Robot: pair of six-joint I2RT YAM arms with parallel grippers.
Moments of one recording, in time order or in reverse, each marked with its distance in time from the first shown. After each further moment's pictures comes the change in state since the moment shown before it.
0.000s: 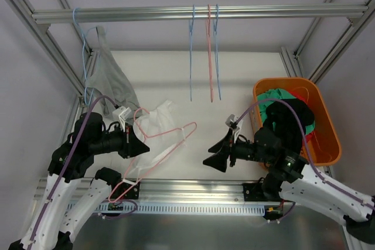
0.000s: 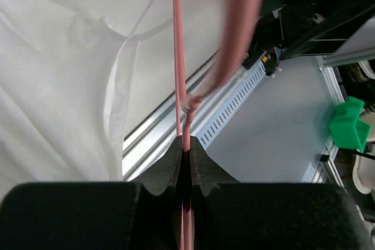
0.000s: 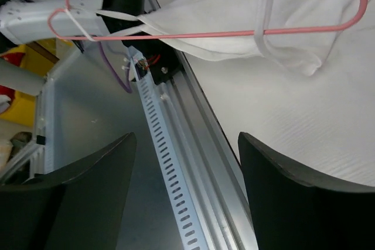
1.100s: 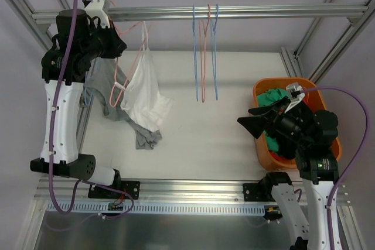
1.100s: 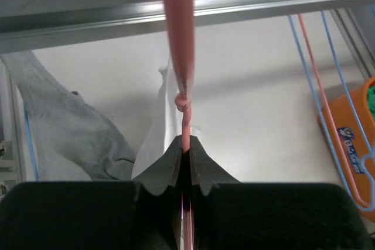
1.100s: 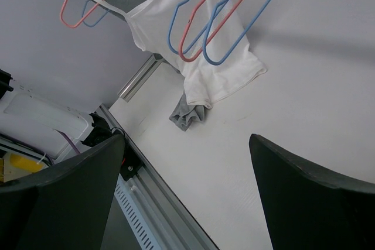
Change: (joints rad) left arm 0.233 0.932 1.144 -0.011 -0.425 0.188; right arm -0.895 -0.008 0.392 -0.244 -0.454 -0.051
